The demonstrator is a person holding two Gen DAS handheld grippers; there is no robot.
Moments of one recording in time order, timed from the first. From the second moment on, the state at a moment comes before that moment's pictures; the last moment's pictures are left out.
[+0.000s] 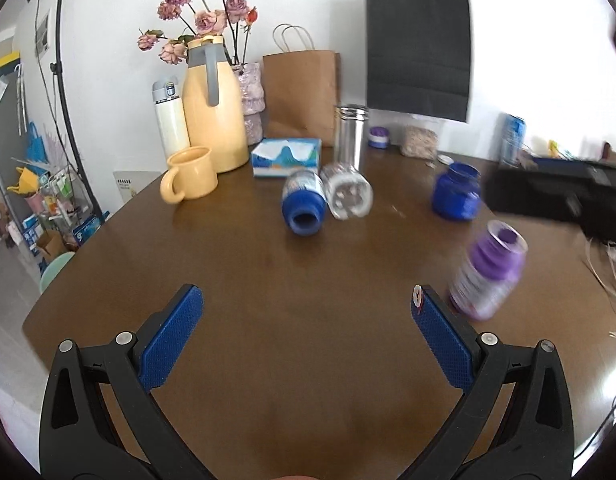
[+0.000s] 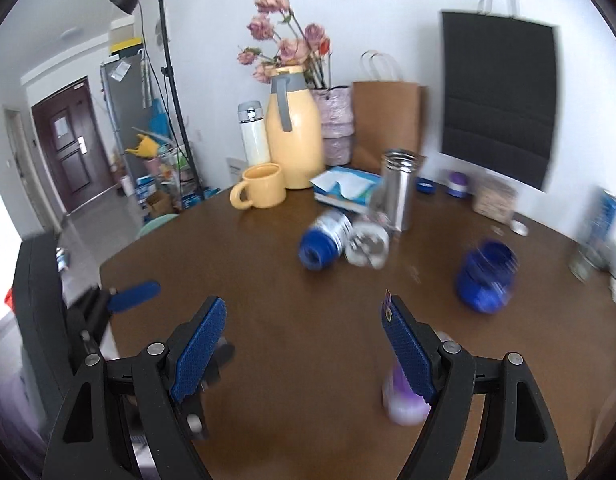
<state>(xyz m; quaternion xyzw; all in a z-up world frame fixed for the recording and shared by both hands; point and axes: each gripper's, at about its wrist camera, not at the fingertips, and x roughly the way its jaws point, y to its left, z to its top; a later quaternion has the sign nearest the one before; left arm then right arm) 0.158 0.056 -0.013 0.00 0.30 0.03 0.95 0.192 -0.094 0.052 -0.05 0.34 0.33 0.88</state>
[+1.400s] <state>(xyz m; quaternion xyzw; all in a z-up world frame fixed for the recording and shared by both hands) 0.247 0.092 -0.068 -0.08 0.38 -0.03 0.92 0.370 0.033 -0.055 -0.13 0.48 0.41 0.76</state>
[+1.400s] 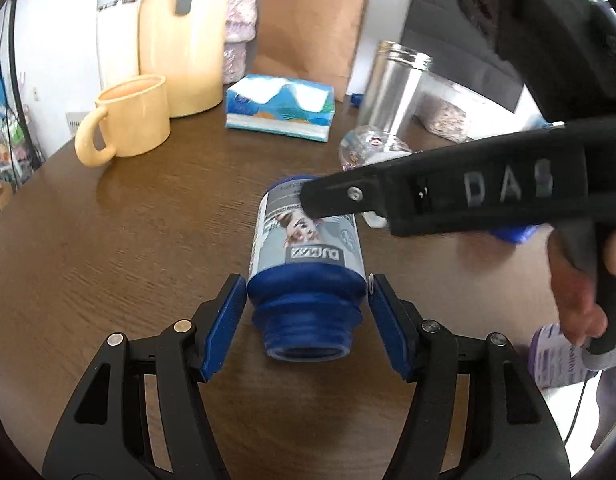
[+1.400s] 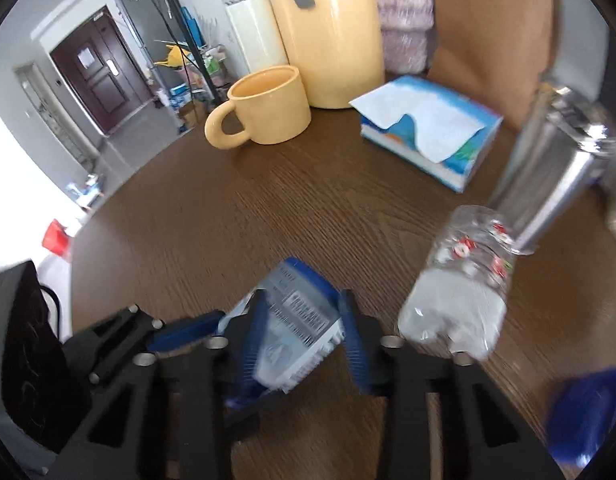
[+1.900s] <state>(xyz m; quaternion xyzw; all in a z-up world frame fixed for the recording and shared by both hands) 0.206 0.038 -0.069 -0.02 0.38 -0.16 0.91 0.302 -0.026 -0.079 -0.07 0.46 0.42 0.78</state>
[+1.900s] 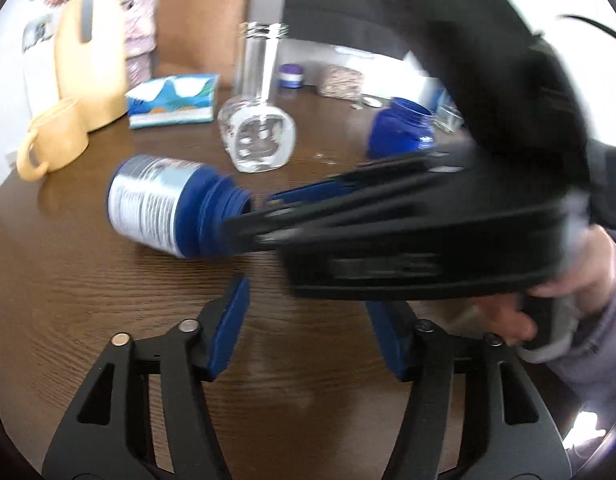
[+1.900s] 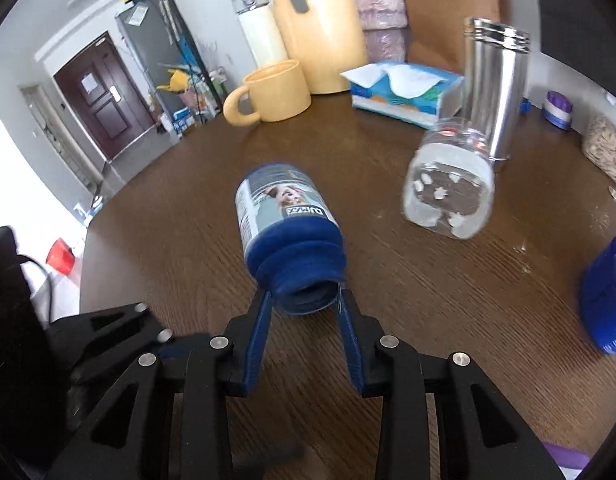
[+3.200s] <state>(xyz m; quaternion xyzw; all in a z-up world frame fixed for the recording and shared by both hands) 0.242 0.084 -0.066 -0.16 0.47 -0.12 0.86 0.284 -0.085 -0.093 0.03 0.50 0.32 0.80</state>
